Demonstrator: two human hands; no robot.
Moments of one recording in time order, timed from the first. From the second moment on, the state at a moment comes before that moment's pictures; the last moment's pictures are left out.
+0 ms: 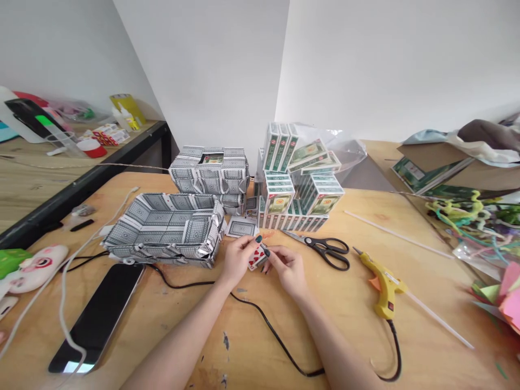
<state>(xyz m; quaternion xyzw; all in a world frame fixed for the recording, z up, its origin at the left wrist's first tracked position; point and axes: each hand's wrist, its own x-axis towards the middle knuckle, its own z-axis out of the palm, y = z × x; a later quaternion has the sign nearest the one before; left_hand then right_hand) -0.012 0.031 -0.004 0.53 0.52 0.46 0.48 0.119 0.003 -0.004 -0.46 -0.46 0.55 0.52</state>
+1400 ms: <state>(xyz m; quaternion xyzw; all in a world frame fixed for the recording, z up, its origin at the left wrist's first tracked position) -0.009 0.033 -0.013 0.52 0.50 0.47 0.50 0.136 0.015 -0.014 -0.52 -0.42 0.51 0.54</state>
